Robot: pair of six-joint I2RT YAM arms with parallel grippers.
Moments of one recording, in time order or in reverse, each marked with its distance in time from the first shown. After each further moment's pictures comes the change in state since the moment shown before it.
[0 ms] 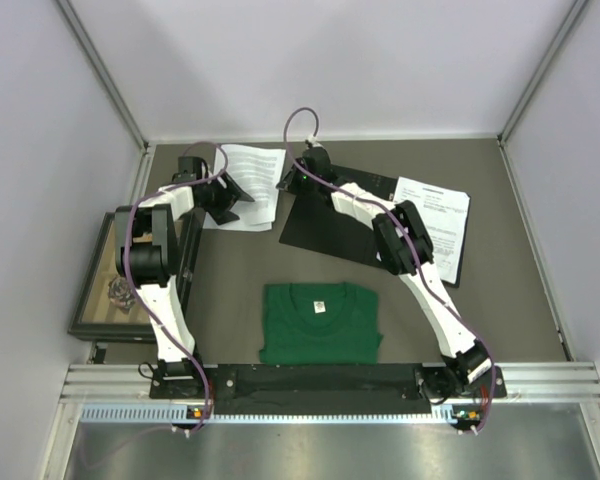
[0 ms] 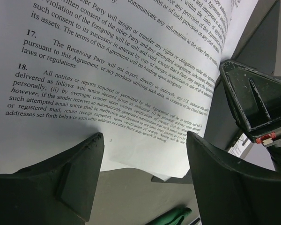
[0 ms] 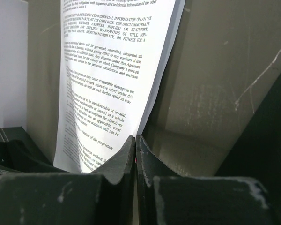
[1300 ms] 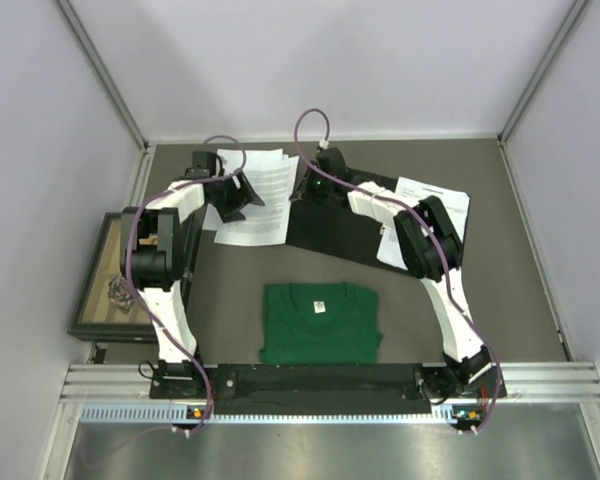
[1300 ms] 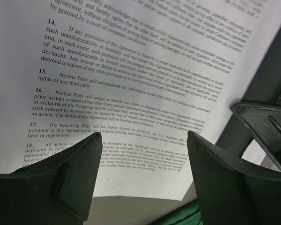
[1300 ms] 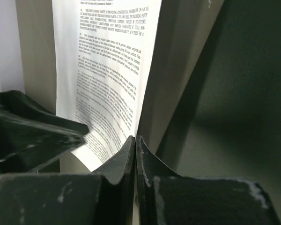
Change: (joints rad) left arm -0.077 -0.053 0.035 -0.089 -0.058 0.157; right arm -0.014 -0.318 -0.373 -0.086 -0.040 -0.036
